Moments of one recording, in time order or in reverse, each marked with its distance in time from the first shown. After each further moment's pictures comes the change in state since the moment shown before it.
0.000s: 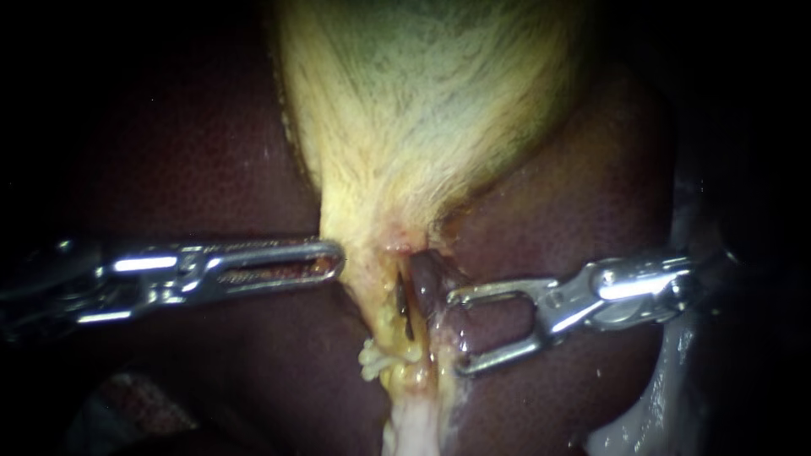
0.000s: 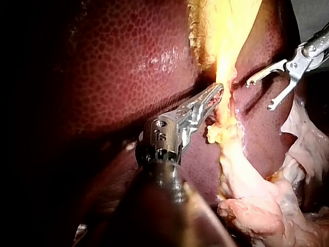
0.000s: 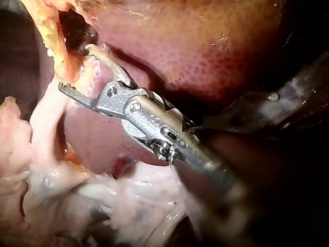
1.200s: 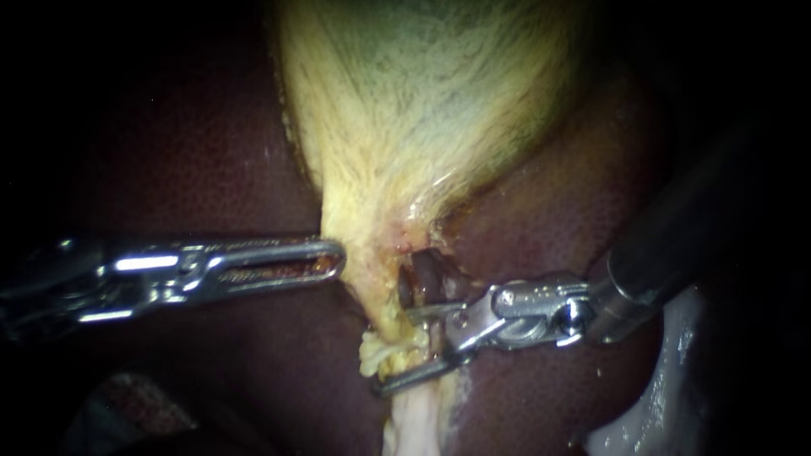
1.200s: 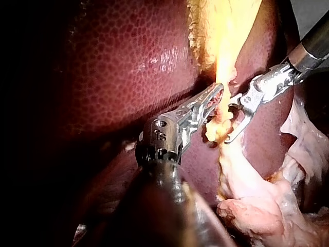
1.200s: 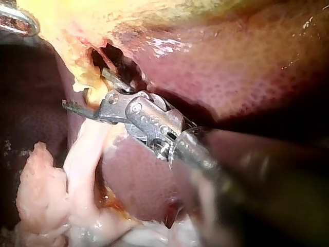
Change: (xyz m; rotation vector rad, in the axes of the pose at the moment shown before) right arm -0.004 0.003 0.016 0.039 -0.026 0.046; left arm 0.000 0.000 0.000 0.000 0.000 -0.001
